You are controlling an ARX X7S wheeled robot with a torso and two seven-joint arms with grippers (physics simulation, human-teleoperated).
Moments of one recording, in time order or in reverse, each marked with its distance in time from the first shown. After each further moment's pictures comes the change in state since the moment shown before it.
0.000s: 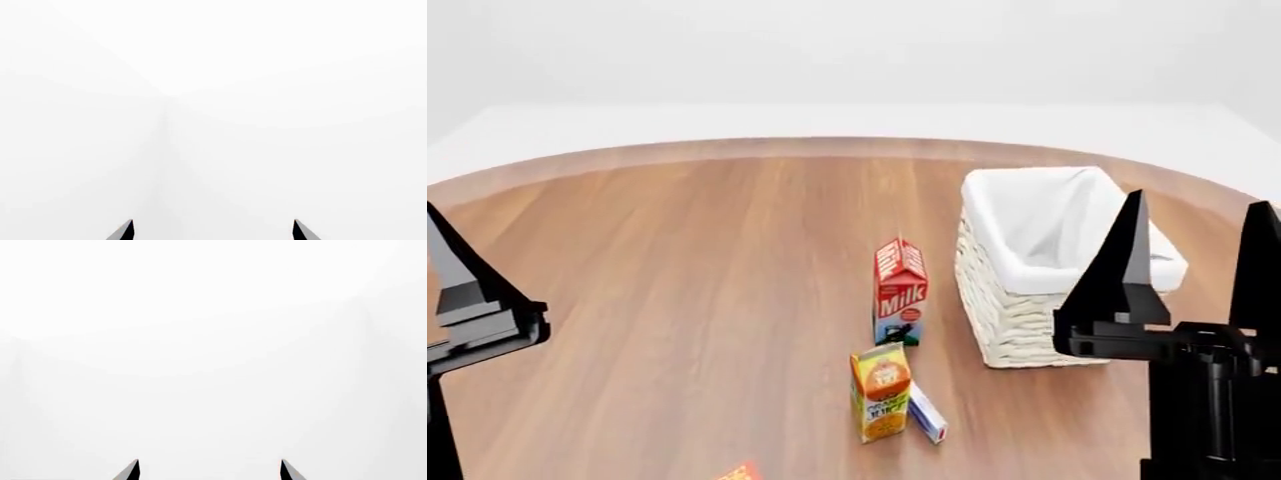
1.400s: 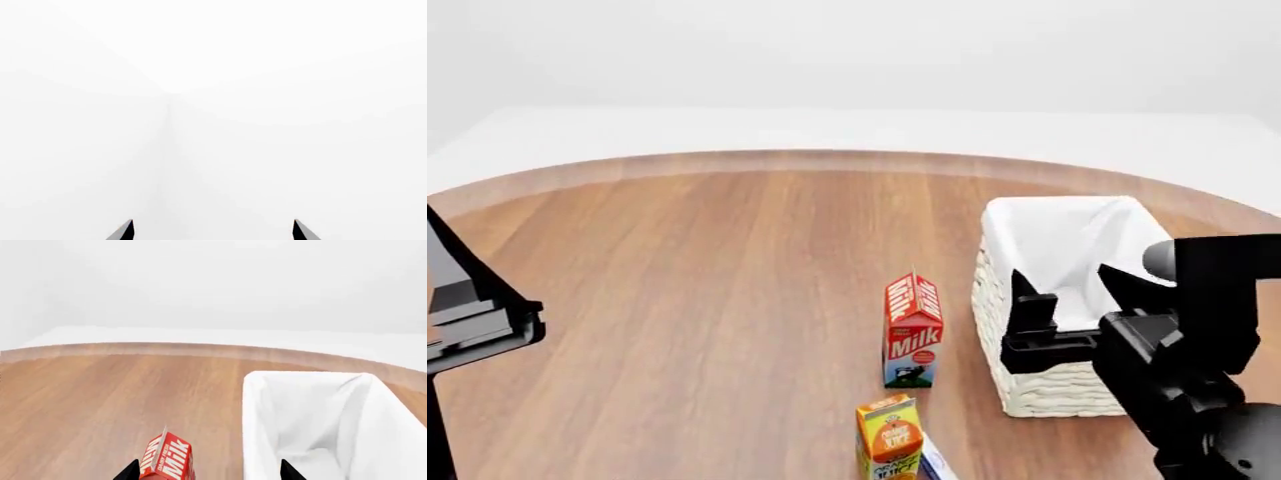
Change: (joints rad) left arm 0.008 -0.035 0.005 0.017 -0.030 -0.016 -0.030; right arm 0.420 0.431 0.027 -0.076 1.125 1.172 0.659
